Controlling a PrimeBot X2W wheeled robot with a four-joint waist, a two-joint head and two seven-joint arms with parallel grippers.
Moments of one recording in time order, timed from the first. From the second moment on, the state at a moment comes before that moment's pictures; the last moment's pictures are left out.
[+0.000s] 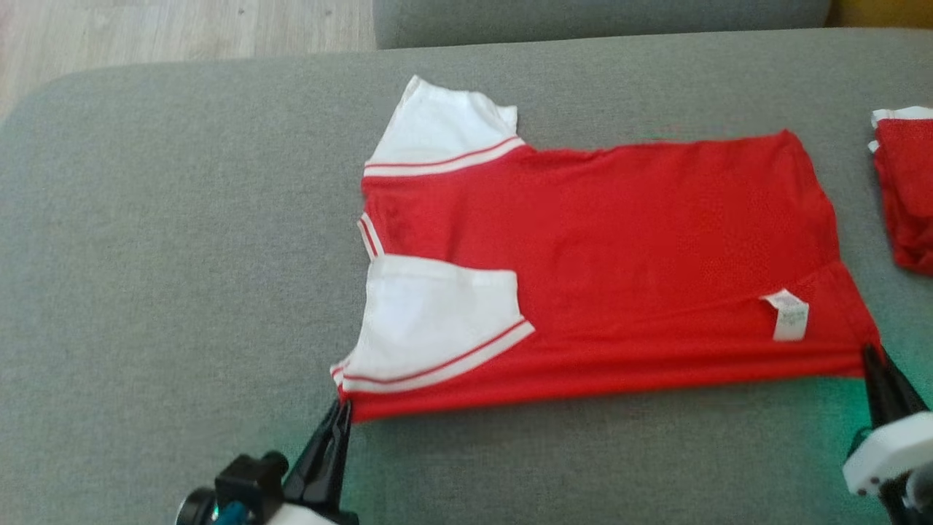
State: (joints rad) left arm 0.07 0.23 -0.45 0.12 -0.41 0.06 -0.07; right arm 0.00 -0.29 -0.10 0.38 0.31 0.13 -0.01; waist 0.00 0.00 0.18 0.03
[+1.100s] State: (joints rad) left arm -0.41 0.37 -0.42 0.14 -0.43 -0.07 0.13; right arm 0.03 -0.22 -0.11 0.17 0.27 0.13 0.00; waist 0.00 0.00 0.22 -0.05
